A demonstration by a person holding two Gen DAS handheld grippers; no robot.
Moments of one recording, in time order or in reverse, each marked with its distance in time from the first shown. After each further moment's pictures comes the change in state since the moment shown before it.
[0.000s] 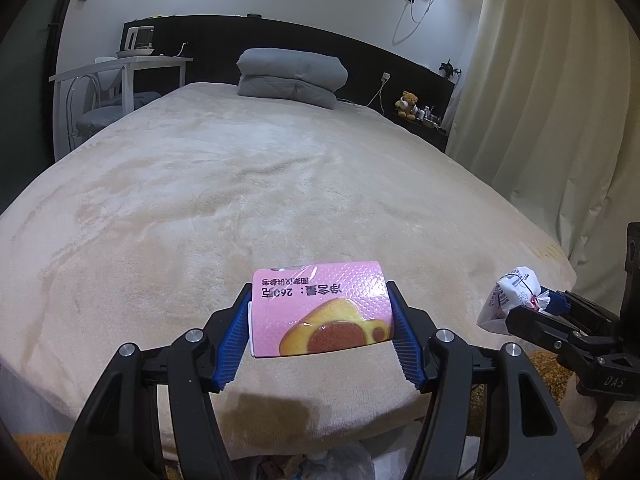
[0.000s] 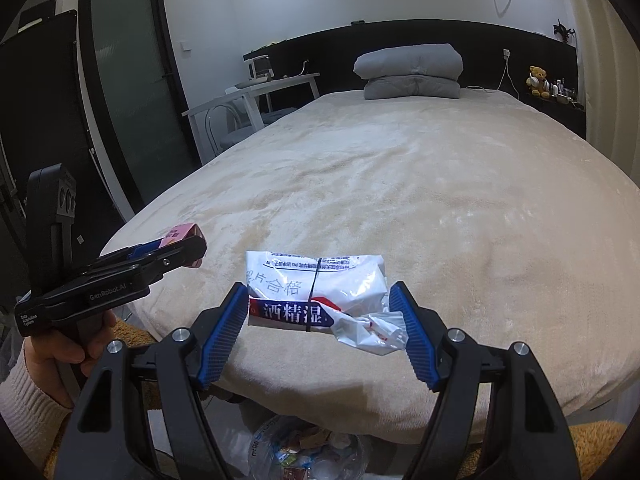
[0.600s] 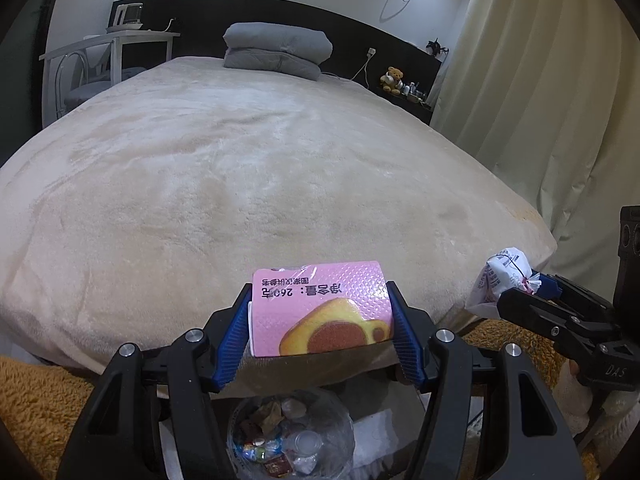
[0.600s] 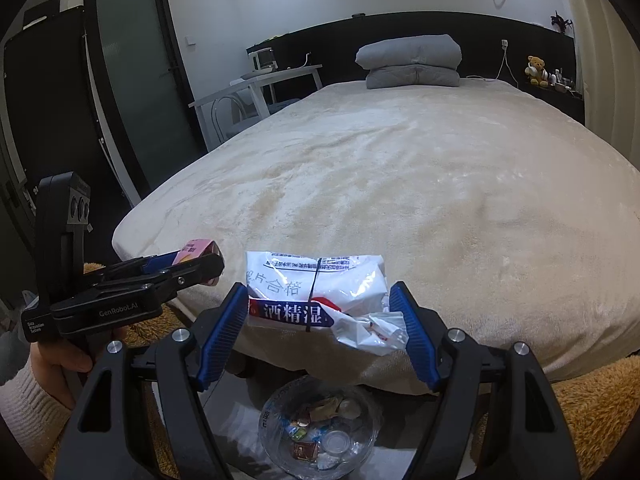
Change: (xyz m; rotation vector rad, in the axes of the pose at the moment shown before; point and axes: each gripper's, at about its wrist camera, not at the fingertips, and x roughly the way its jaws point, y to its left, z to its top) left arm -0.020 -0.021 -0.062 -0.008 0.095 -0.063; right arm -0.032 0.013 -0.054 0.021 0.040 0.029
